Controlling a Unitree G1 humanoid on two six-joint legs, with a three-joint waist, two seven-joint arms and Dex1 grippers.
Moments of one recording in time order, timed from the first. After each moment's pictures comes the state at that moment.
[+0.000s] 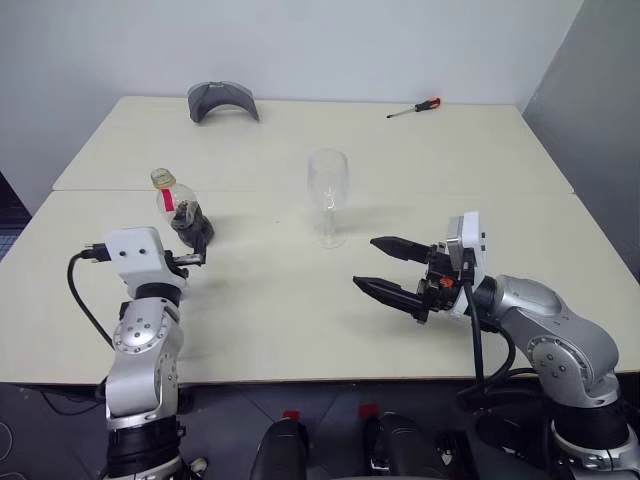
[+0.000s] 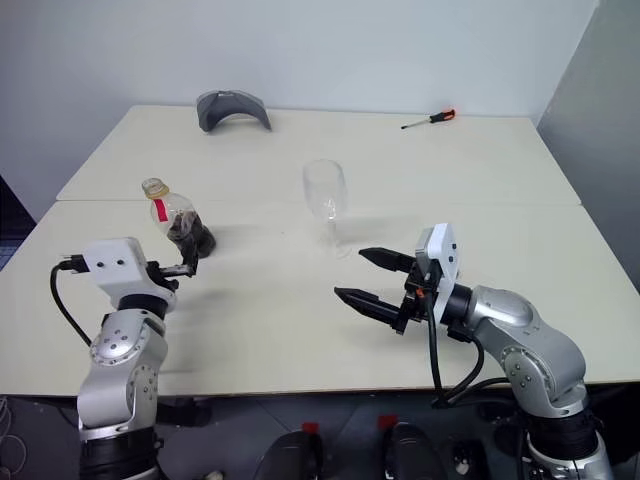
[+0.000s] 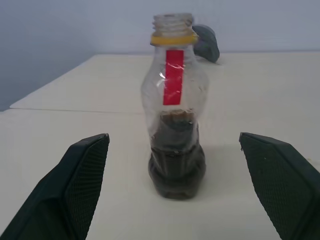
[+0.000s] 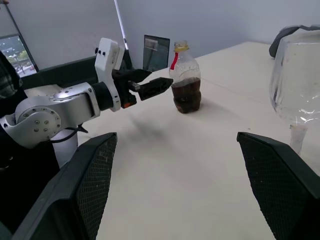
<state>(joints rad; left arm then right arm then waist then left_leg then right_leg) -0.16 0.32 0.33 -0.21 -0.20 0.31 -0.01 -0.29 -0.45 0.02 -0.55 0.70 0.70 0.72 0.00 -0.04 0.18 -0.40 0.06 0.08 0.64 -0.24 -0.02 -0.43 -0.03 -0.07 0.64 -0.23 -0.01</state>
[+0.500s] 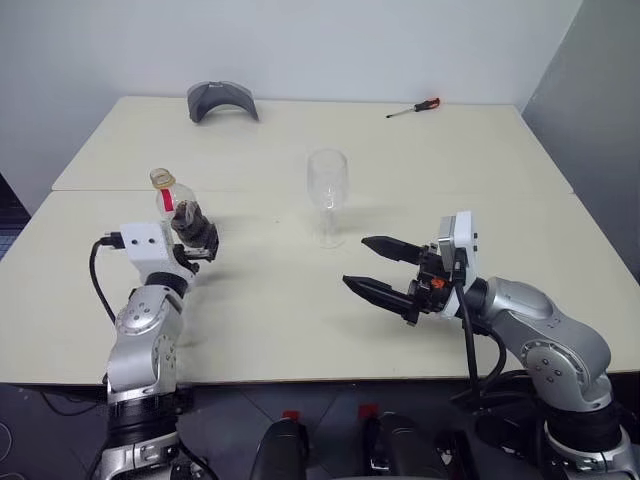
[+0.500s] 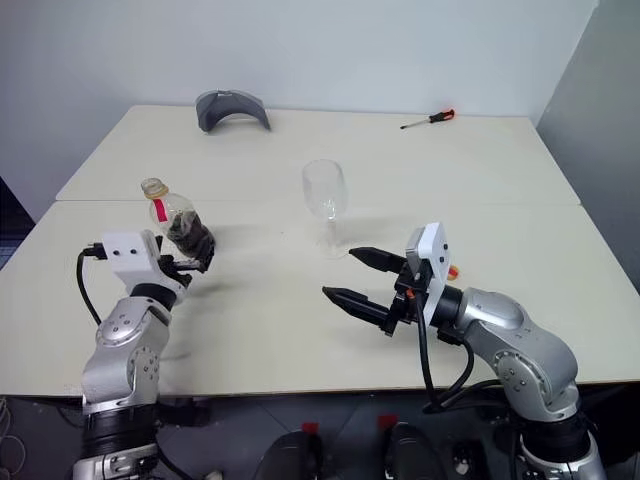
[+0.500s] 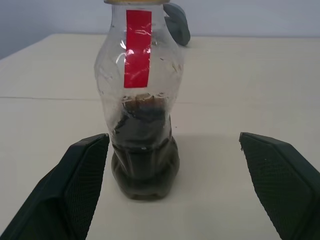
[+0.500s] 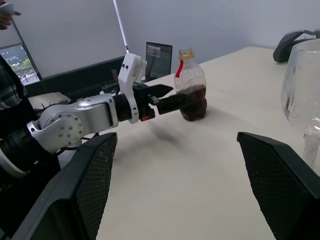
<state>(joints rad) -0.27 0.37 0.33 -0.02 -0.26 0.30 -0.15 -0.29 -0.42 0.05 -0.59 0.73 0.71 0.65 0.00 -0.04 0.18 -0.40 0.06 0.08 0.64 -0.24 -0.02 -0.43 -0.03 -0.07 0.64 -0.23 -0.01</state>
